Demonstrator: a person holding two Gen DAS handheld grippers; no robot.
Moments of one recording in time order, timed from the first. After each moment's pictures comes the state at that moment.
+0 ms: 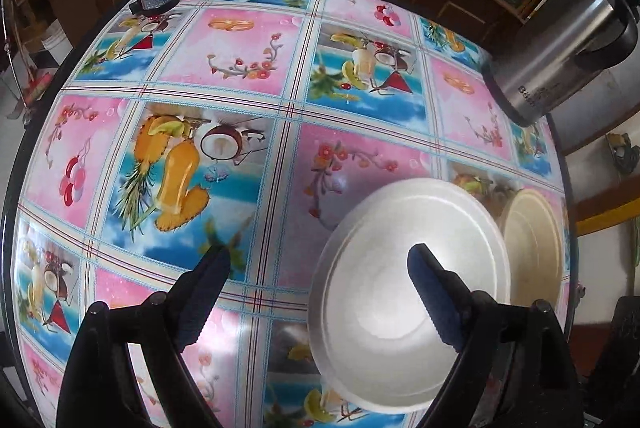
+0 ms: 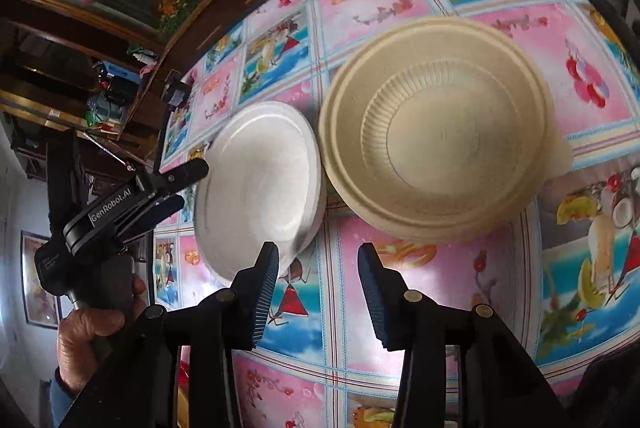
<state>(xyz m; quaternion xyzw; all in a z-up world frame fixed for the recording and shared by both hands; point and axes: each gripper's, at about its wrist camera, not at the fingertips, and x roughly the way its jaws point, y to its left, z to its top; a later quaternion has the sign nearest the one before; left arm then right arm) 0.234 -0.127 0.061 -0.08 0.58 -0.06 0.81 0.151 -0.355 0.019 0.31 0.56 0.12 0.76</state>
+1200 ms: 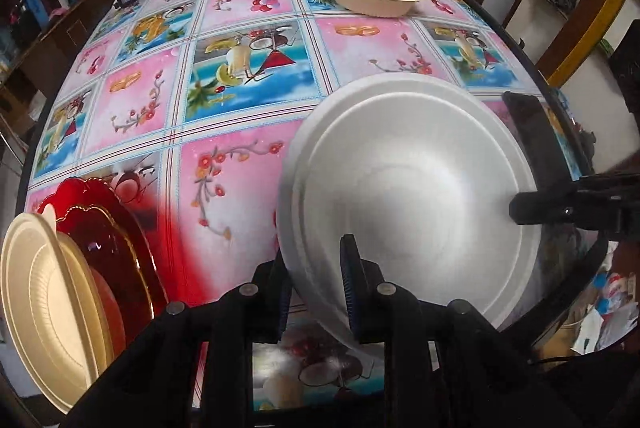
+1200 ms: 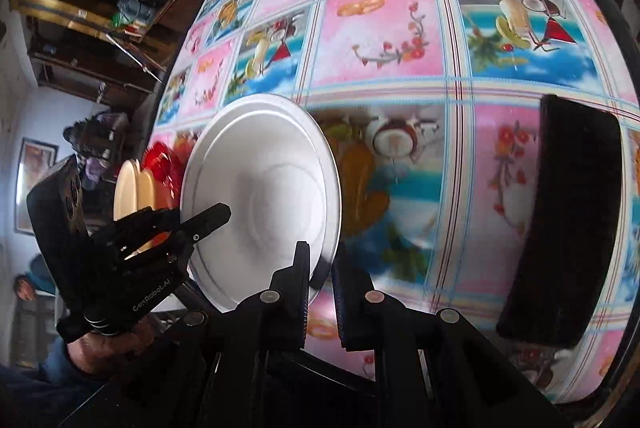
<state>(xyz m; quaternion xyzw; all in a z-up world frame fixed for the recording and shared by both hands) -0.090 -0.184 0.049 0.08 0.55 -0.15 0.82 -0.072 -0.371 0.023 0.19 0.61 0.21 0.74</state>
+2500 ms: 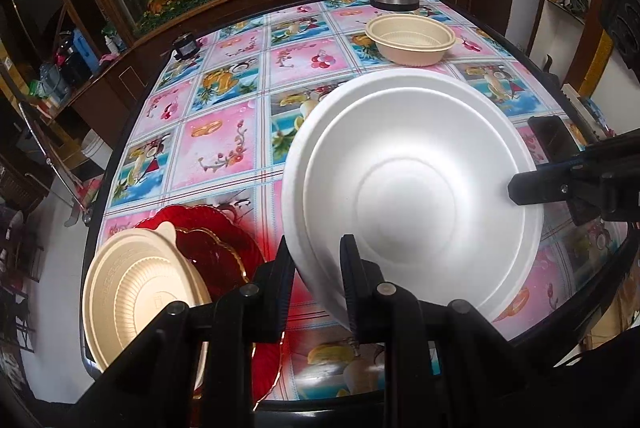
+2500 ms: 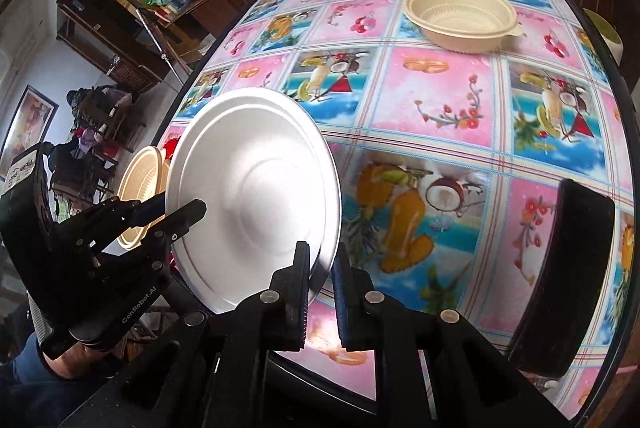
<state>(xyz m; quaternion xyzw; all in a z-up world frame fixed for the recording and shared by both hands) -0.115 -0.153 0.096 0.14 0.46 -0.08 0.87 -0.070 -0.320 0.064 0.11 0.55 0.24 0.79</state>
